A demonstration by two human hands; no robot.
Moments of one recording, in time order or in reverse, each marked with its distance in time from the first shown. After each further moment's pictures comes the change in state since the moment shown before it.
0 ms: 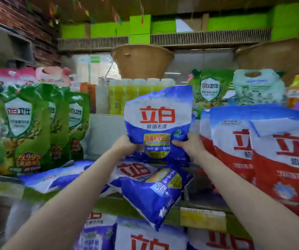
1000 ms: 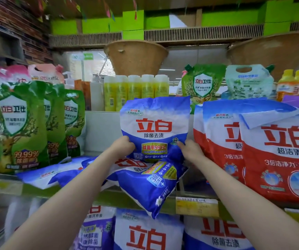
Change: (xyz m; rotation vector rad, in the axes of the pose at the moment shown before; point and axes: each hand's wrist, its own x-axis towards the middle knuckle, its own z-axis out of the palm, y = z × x) left_hand -0.005 -0.007 0.008 0.133 -0.075 -0.049; right_hand -0.014 0.023 -0.012 -0.614 0.008 0.142
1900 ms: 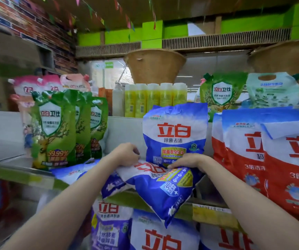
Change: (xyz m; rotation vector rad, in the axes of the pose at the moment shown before) left_hand -0.040 -0.020 -0.039 0.396 0.001 0.044; right_hand -0.024 -0.054 0.003 -0.083 -0.648 0.037
